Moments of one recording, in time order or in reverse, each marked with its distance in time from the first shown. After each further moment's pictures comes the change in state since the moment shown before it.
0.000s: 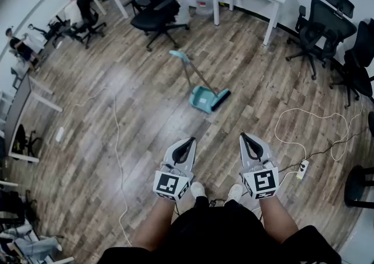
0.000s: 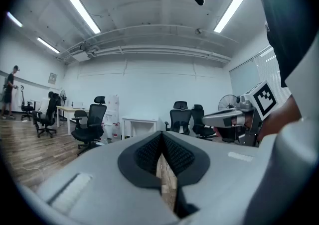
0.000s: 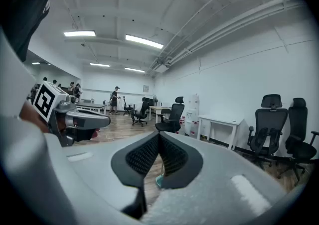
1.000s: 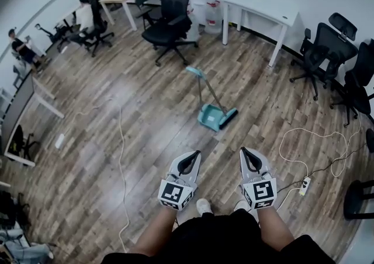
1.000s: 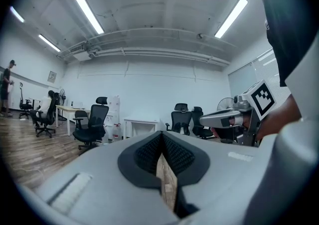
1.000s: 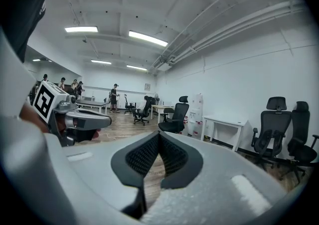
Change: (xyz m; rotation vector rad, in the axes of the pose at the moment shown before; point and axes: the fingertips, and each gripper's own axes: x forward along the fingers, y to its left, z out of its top) left arm -0.035 0.075 -0.003 -0.015 -0.010 -0.027; right arm 0.055 0.071 0.014 -0.015 0.025 0.002
